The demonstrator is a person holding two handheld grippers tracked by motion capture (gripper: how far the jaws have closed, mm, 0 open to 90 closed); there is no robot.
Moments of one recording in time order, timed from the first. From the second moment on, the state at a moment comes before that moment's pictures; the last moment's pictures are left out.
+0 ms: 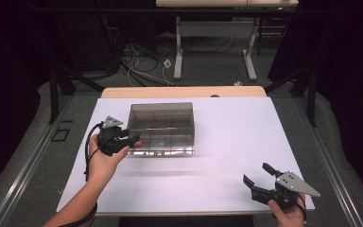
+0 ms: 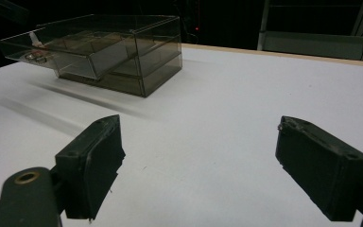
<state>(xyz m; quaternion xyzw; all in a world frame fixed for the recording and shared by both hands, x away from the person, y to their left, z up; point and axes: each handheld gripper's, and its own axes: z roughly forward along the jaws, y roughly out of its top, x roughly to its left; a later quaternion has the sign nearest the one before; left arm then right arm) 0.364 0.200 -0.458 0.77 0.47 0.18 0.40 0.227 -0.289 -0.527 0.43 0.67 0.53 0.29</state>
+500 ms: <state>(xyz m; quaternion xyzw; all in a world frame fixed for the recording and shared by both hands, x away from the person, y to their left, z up) 0.354 0.201 -0.447 0.76 0.44 0.20 0.43 0.227 -0.289 -0.527 0.43 0.67 0.53 0.29</state>
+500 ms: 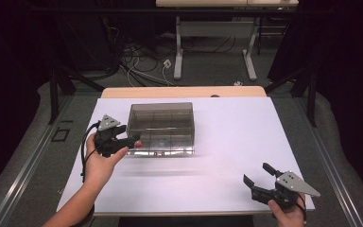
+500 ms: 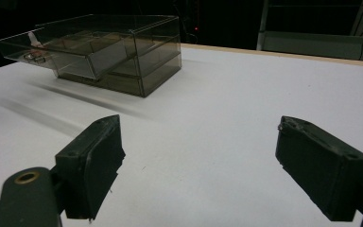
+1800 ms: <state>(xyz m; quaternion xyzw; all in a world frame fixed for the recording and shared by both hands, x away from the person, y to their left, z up) 0.281 0.205 -0.434 0.73 0.35 0.19 0.56 0.226 -0.286 -0.527 0.42 0.67 0.53 0.29</state>
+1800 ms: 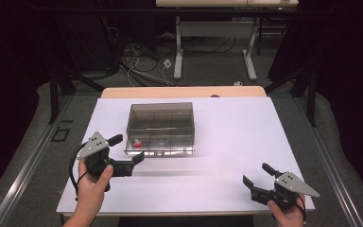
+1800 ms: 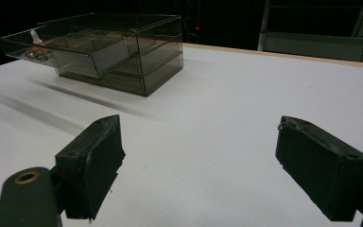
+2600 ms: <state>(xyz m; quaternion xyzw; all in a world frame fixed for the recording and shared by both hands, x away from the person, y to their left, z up) 0.262 0.251 -0.498 0.70 0.39 0.20 0.56 0.226 -0.284 -0.528 0.42 0.68 0.53 0.29</state>
